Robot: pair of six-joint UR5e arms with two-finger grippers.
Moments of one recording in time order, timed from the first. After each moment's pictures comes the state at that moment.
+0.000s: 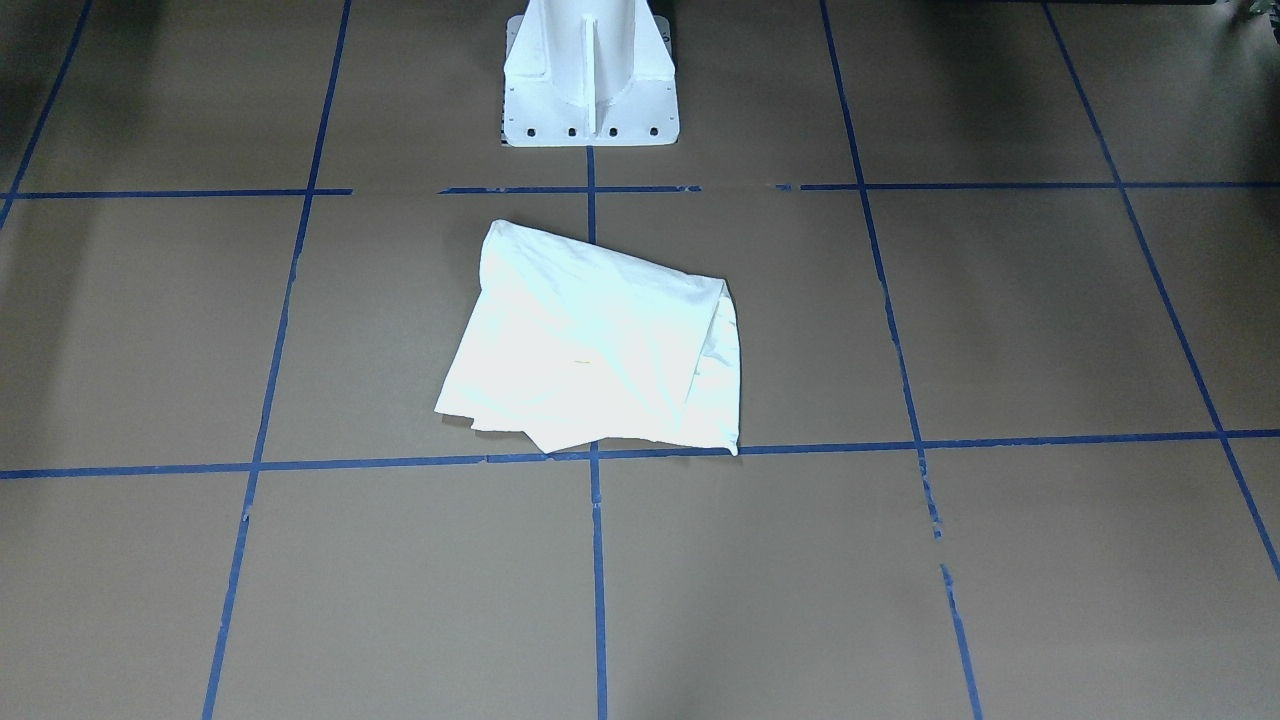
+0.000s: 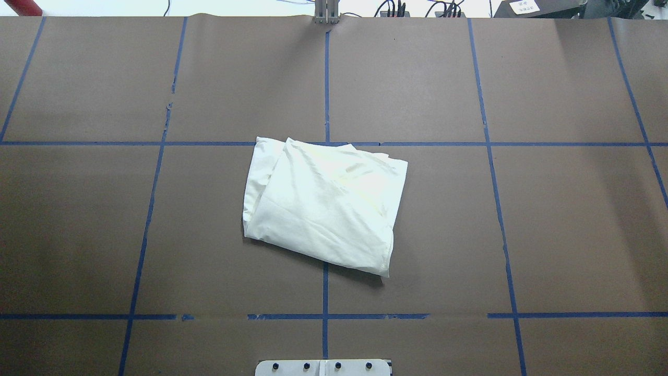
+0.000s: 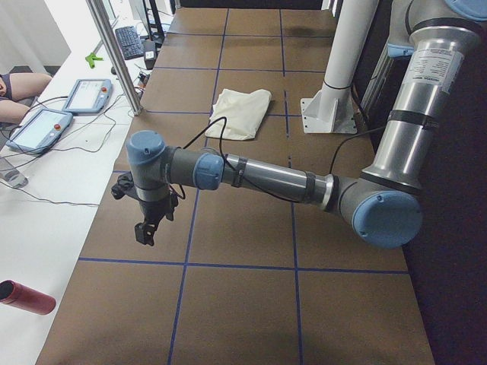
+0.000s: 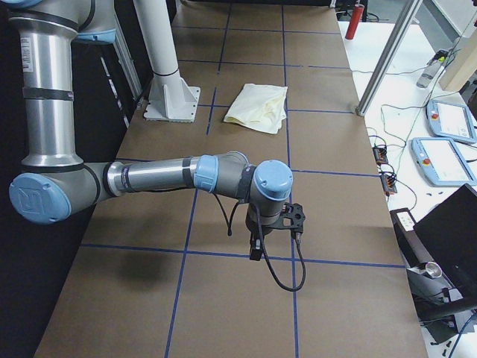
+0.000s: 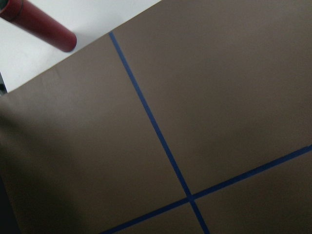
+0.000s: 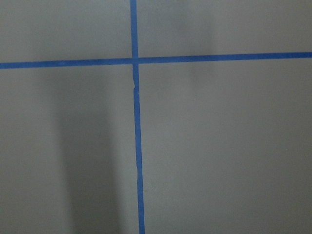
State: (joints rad) left arm -1.59 -1.80 -1.49 -1.52 -2.25 0.28; right arm 1.67 -1.61 1.75 -1.89 2.30 -0.14
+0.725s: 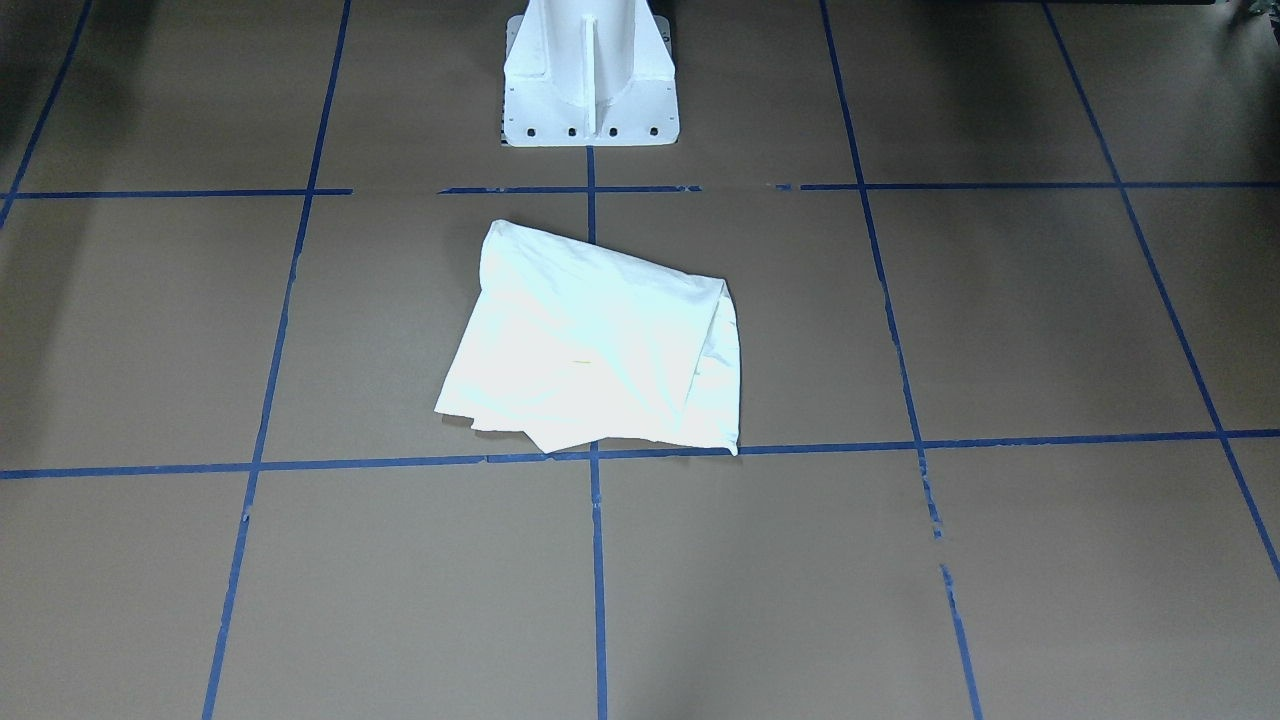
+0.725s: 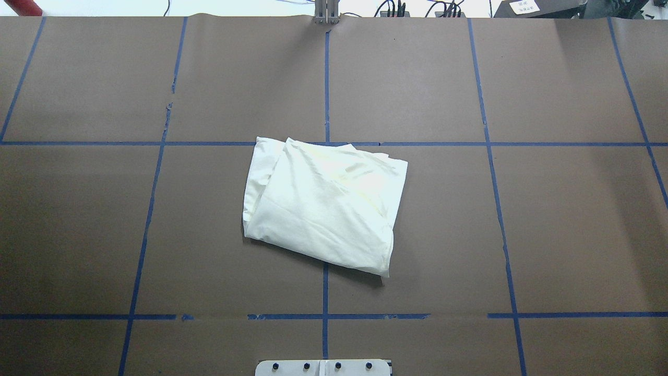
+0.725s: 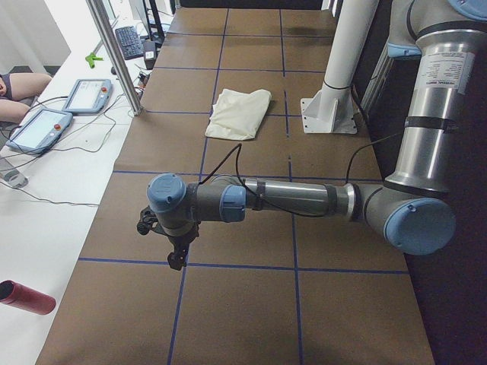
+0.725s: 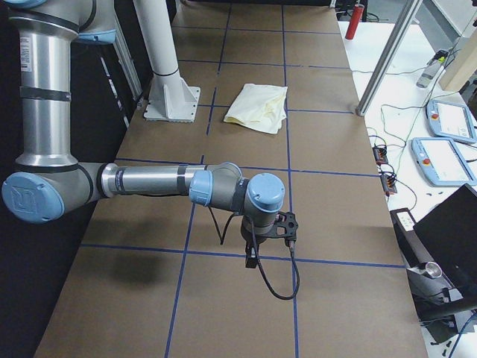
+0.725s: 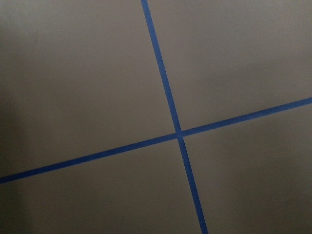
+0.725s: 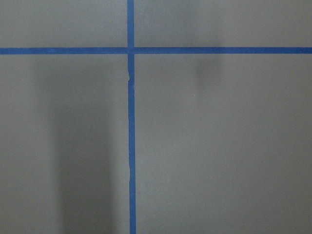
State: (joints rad) left arm -1.61 -1.70 -1.51 -1.52 -2.37 0.27; right arm 1.63 -1.64 1.72 -1.80 2.31 -0.13
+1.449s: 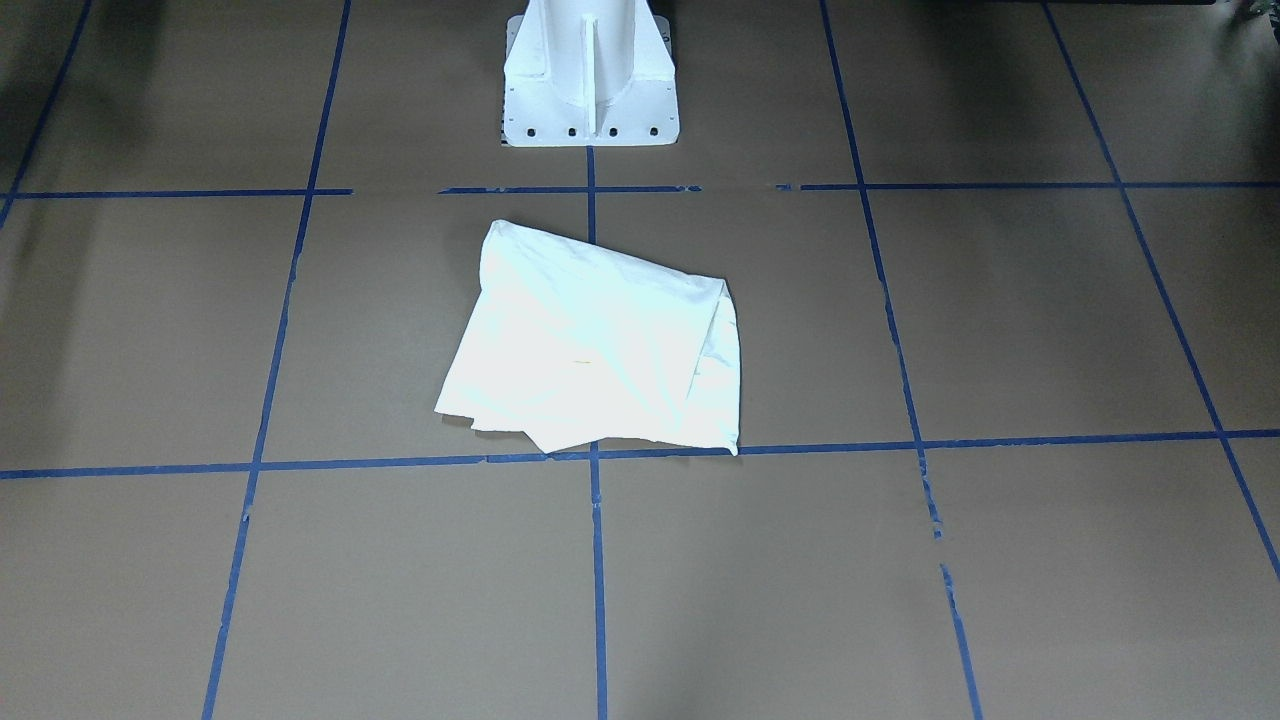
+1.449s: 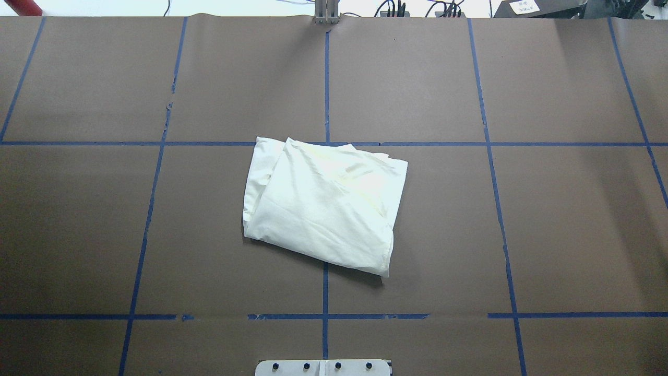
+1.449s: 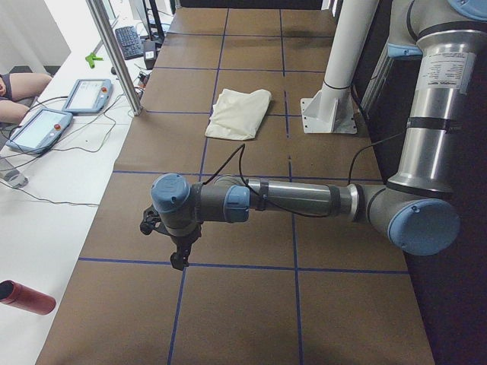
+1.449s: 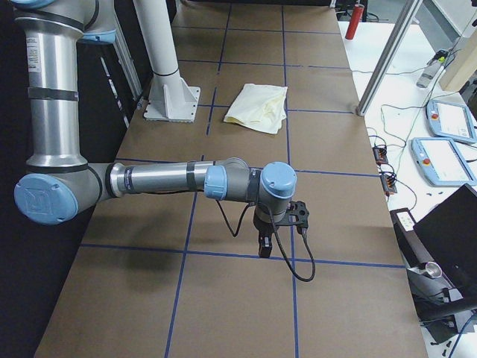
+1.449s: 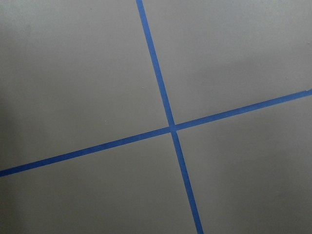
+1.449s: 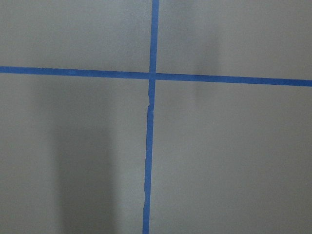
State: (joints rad) left arm -1.61 -1.68 -1.53 -1.53 -2.35 0.27; right arm 1.57 -1.60 1.71 -1.73 2.30 -0.07
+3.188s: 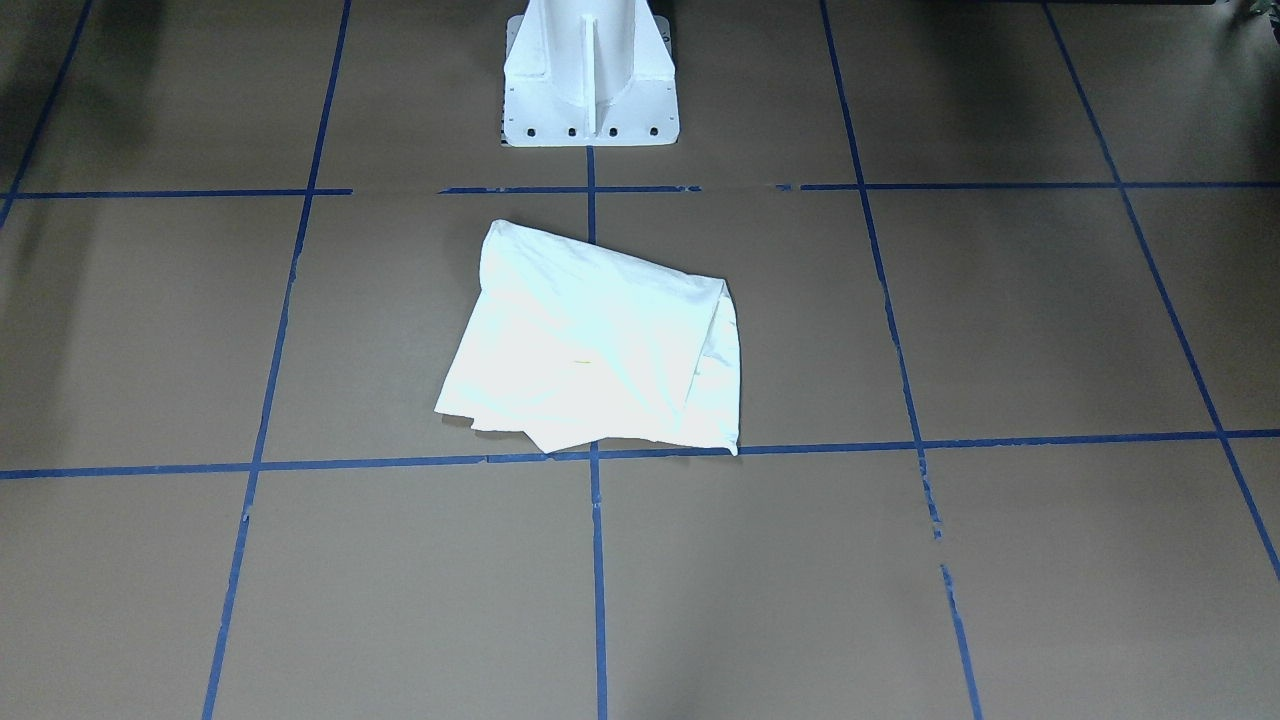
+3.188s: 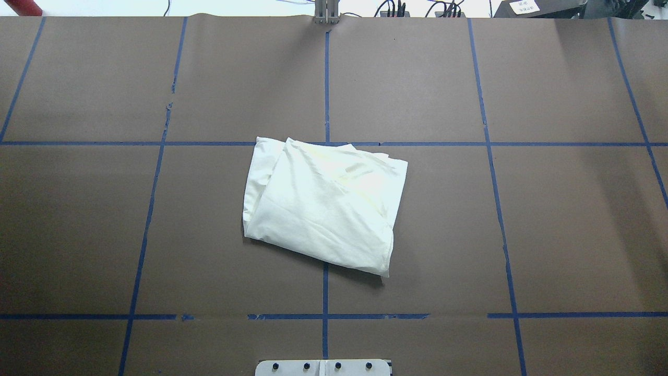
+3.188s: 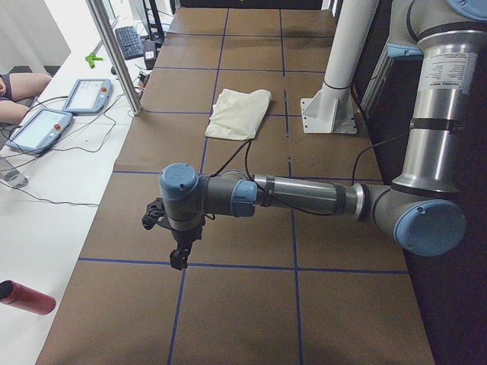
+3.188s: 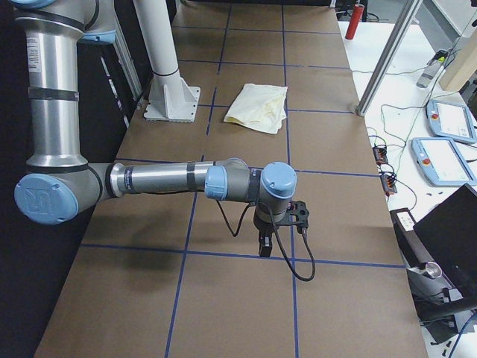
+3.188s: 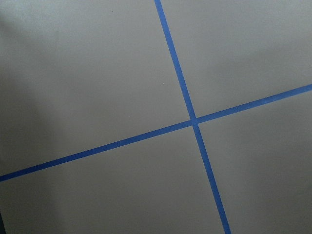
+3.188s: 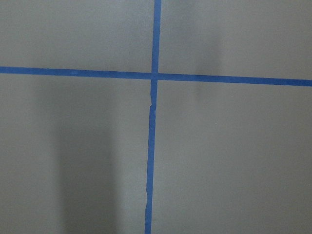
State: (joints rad) left arm -1.60 -1.65 -1.59 -1.54 -2.27 0.27; right arm 1.57 -1.60 1.70 -1.73 2.30 -0.06
